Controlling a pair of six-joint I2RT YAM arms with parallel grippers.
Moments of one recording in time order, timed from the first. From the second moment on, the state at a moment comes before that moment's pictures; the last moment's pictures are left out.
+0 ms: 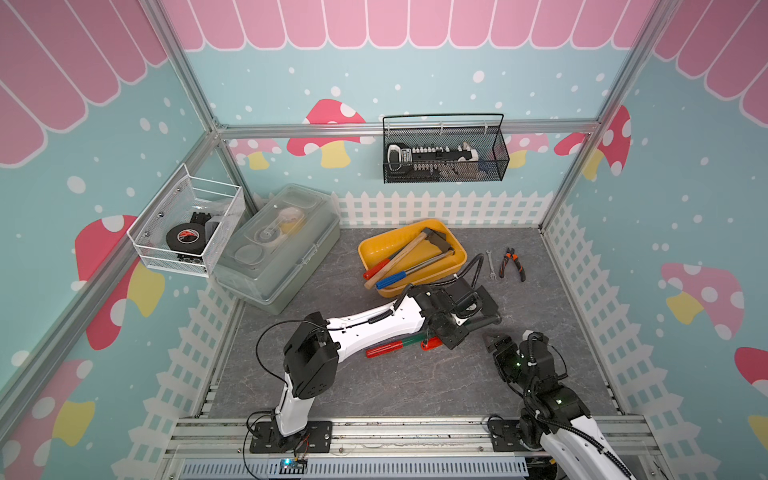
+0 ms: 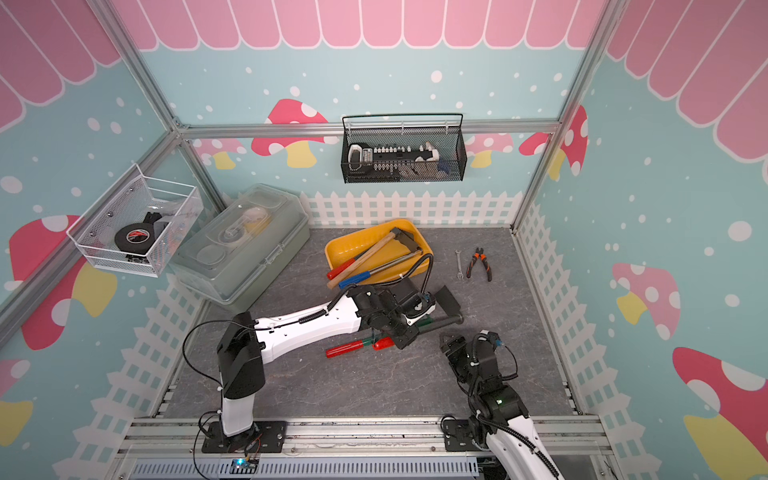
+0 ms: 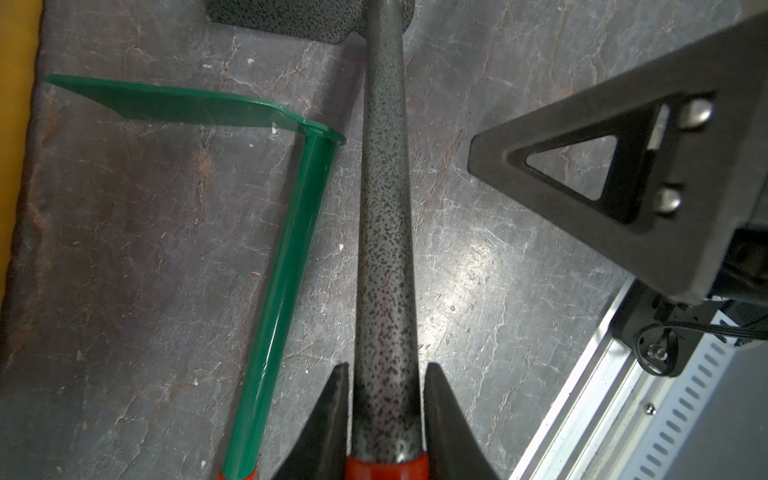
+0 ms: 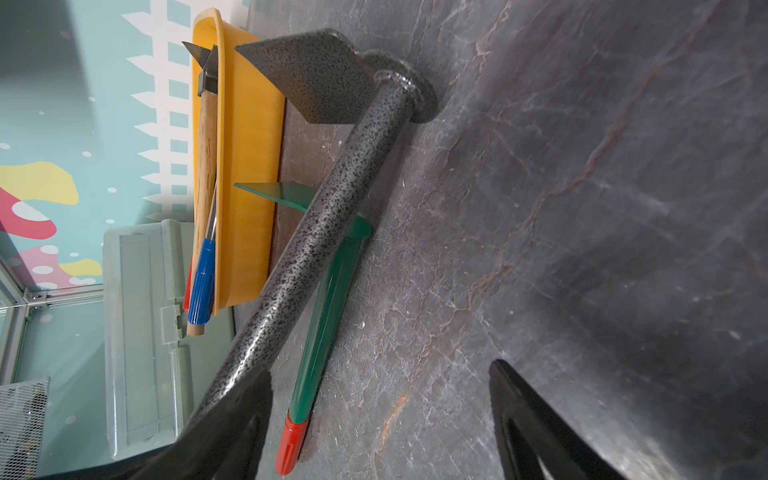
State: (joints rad) left arm -1.04 1.97 1.72 -0.86 0.07 -0.09; right arm 0.31 0.35 0.15 -0.40 -0.03 1.26
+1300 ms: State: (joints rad) left arm -0.93 1.90 1.78 -0.89 0.06 -0.04; right arm 0.31 0.41 0.15 -0.36 -0.02 1.26
